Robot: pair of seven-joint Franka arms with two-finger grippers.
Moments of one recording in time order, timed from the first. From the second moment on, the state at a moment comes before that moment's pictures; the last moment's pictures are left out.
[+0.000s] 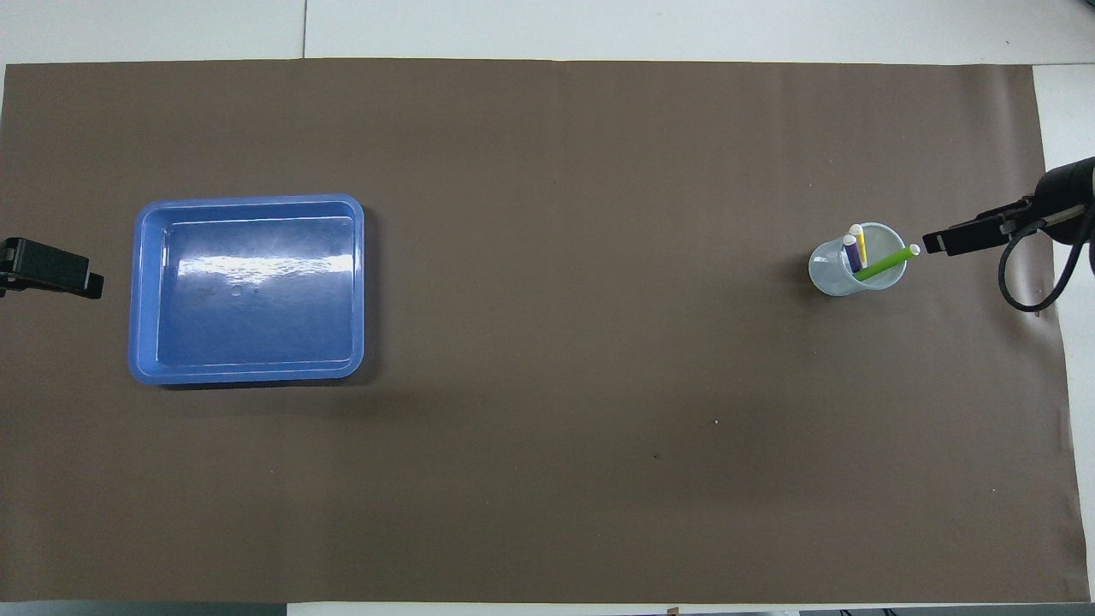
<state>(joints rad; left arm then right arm) -0.01 -0.02 0.01 -1.59 -0.05 1.49 0.11 -0.18 0.13 -0.01 -1.73 0.21 1.86 -0.57</state>
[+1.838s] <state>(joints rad) 0.00 -0.02 0.01 -1.60 -0.04 1.49 0.10 -0.02 -0.02 -0.08 -1.58 -0.04 1.46 -0.15</state>
